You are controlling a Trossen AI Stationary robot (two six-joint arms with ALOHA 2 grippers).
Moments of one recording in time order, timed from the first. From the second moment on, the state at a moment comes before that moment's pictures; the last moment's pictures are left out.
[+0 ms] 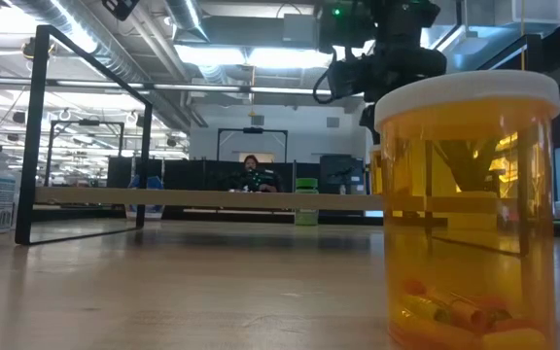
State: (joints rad) left arm 0.12 0.71 0.96 -0.64 0.17 0.03; right arm -0.10 1.73 1.32 -1.00 -0.10 0.00
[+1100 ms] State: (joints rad) left arm 0.12 0.71 0.96 -0.64 0.17 0.03; right arm -0.10 1.73 1.32 -0.98 -0.10 0.06
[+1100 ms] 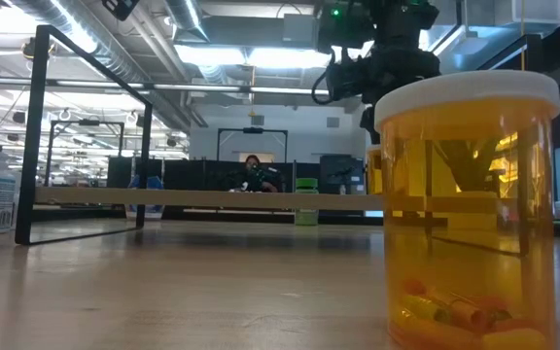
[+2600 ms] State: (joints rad) left arm 0.12 0.71 0.96 -0.64 0.17 0.03; right arm -0.10 1.73 1.32 -1.00 -0.15 0.02
